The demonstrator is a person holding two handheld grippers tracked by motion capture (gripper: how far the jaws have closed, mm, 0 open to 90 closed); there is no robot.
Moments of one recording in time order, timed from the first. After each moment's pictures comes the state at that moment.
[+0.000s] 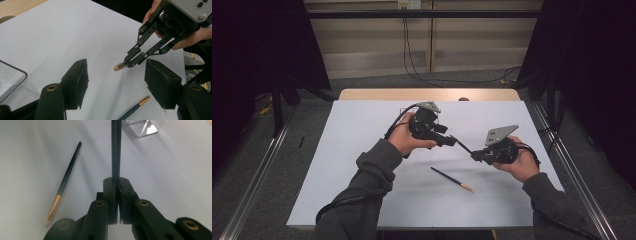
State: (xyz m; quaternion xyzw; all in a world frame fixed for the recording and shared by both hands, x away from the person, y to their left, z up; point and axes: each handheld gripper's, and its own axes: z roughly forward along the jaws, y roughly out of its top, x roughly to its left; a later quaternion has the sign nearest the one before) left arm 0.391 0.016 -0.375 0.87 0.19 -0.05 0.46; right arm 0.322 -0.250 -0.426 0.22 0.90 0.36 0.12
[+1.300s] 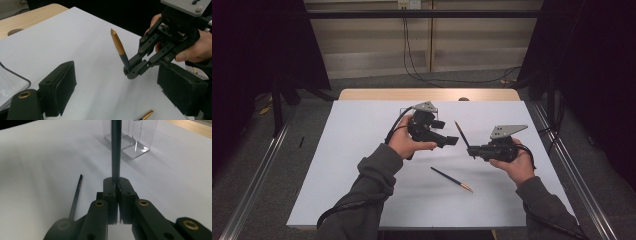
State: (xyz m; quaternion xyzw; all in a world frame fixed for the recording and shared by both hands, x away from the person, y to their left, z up) left arm 0.389 0.019 -0.381 0.83 0.20 -0.03 0.51; right arm 0.322 -0.253 -0.431 0.30 0.82 0.47 0.10
